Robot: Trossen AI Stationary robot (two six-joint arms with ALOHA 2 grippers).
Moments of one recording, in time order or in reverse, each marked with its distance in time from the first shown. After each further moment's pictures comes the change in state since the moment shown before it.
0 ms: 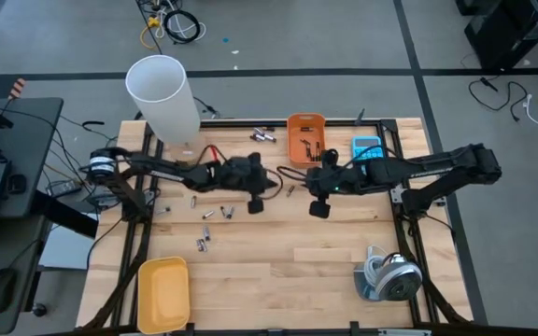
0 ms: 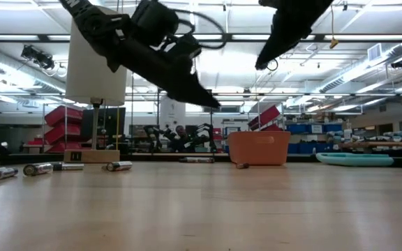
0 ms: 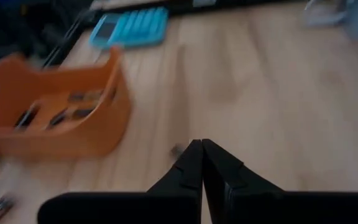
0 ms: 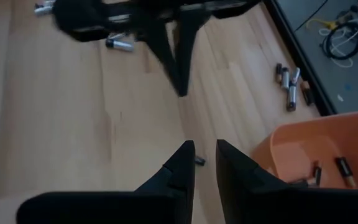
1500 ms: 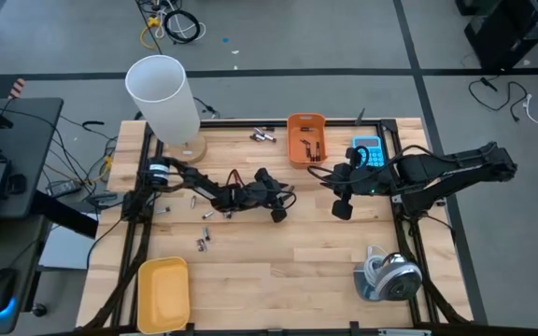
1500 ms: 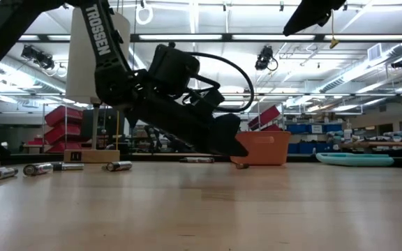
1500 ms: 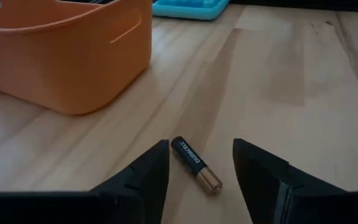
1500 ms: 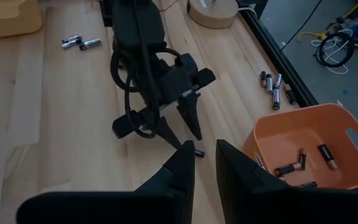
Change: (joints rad) left arm -0.085 0.456 0.071 0.459 -0.330 -0.279; right arm 0.104 -0.213 -0.001 -0.140 0.085 0.121
